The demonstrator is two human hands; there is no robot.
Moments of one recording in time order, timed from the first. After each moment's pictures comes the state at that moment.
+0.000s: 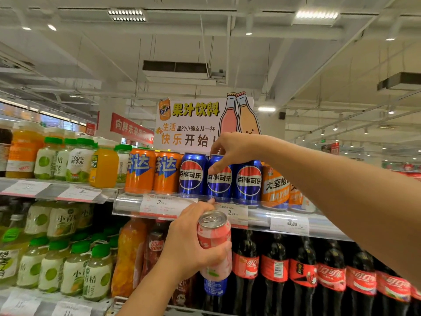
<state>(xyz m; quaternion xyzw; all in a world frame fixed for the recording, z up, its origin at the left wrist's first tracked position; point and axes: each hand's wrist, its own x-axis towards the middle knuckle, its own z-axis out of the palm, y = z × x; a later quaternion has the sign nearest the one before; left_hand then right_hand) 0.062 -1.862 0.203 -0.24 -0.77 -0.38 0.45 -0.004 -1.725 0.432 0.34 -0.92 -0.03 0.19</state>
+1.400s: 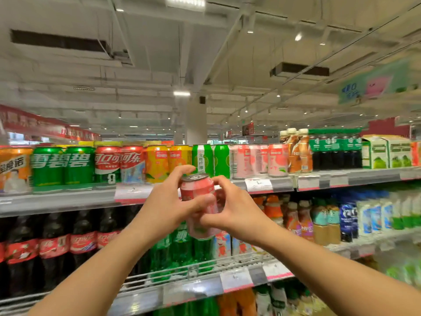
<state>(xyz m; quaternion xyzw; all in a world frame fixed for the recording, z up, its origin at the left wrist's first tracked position) 0.113 -1.266 0.264 -0.33 -0.79 -0.43 0.30 0.140 -1.076 0.255 0.25 -0.85 0.39 0.26</state>
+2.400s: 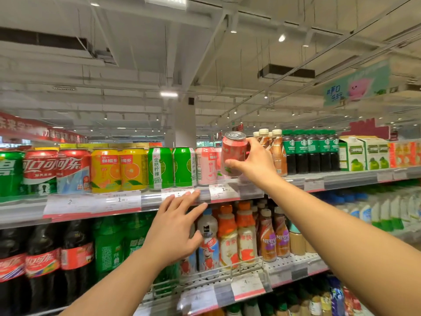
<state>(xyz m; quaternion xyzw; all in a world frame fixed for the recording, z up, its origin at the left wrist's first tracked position) 0.016 -1.148 0.207 -0.29 -0.88 0.02 0.38 0.017 -0.903 0.327 0.07 -0.82 0.34 0.45</state>
